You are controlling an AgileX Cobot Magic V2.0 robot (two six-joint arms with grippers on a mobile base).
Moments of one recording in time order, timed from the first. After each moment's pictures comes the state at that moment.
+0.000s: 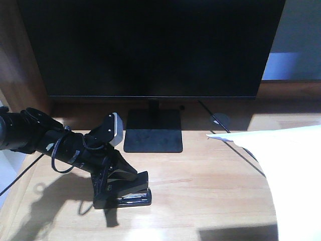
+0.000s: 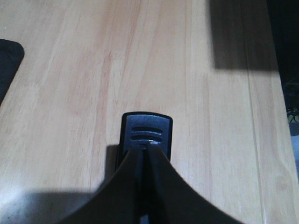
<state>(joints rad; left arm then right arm) -0.24 1.88 -1.03 -1.17 0.92 1.93 0.53 0.09 -0.09 0.16 -0.76 1.18</state>
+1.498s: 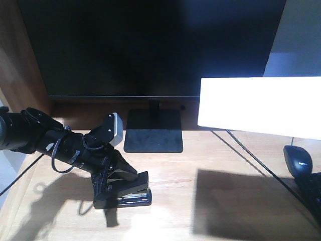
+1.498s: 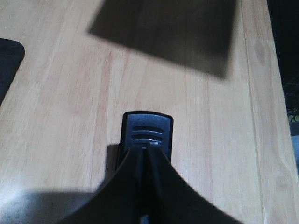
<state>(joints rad) -0.24 1.88 -1.03 -1.17 0.92 1.93 0.53 0.72 -0.16 0.36 -1.11 1.00</state>
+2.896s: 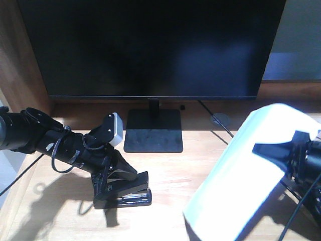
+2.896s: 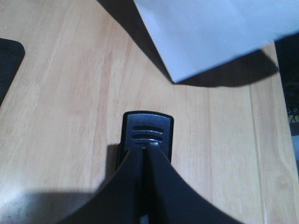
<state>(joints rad) -0.24 1.88 -1.03 -1.17 0.92 1.93 -0.41 1.44 -0.49 -1.59 -1.16 1.99</state>
